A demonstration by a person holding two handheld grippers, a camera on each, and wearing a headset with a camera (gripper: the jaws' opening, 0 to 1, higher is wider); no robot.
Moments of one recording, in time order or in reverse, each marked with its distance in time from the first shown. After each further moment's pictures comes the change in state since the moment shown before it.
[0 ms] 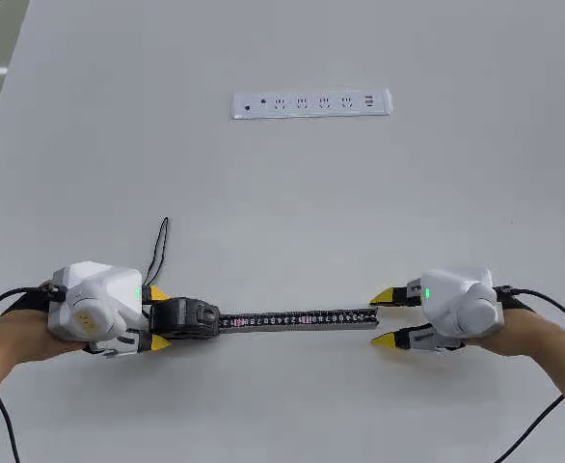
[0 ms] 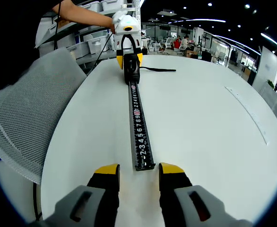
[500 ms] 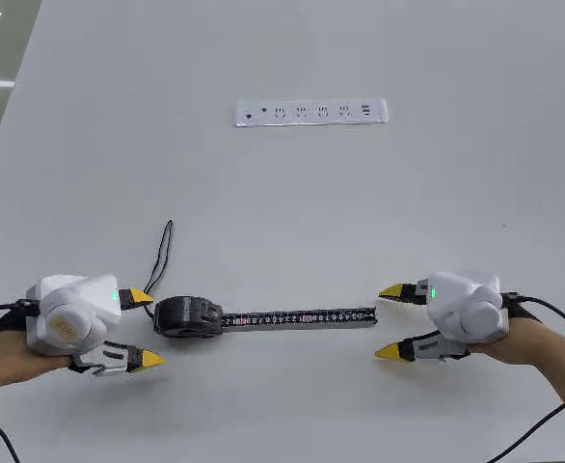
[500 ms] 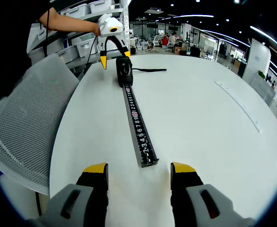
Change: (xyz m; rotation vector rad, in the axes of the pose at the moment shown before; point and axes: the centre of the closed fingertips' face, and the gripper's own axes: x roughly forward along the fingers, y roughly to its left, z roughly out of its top) left arm -0.023 -0.019 -0.001 -0.200 -0.081 0.069; right arm -0.016 0.008 0.005 0.097 0.006 -0.082
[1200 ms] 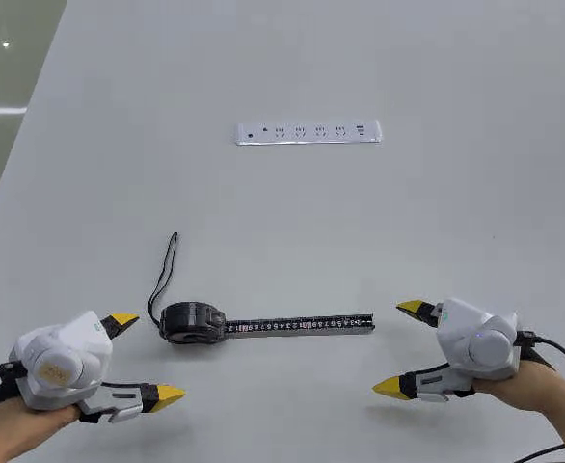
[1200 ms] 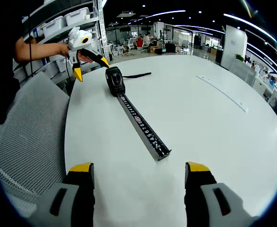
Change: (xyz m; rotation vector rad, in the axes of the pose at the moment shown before) left arm -0.022 -0.026 0.008 -0.278 -0.179 0.190; right arm -0.022 0.029 0.007 0.190 -0.023 -0.139
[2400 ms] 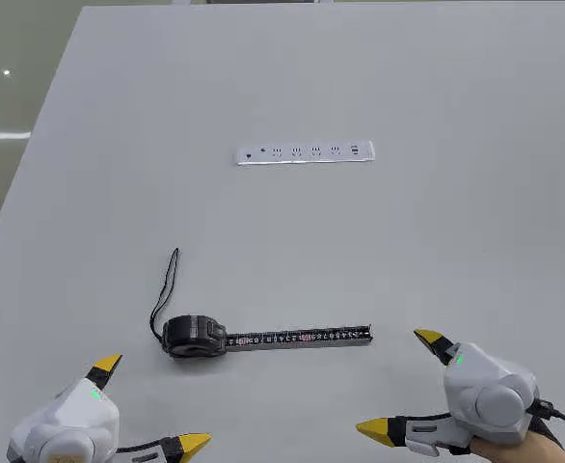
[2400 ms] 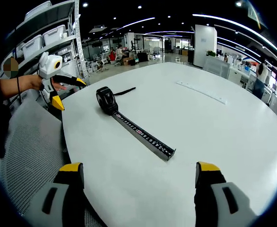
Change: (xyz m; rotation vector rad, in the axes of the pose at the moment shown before) left arm -0.019 -0.032 0.000 -0.125 -0.096 0.186; right arm -0.027 0.028 0.020 0.186 -0.119 -0.186
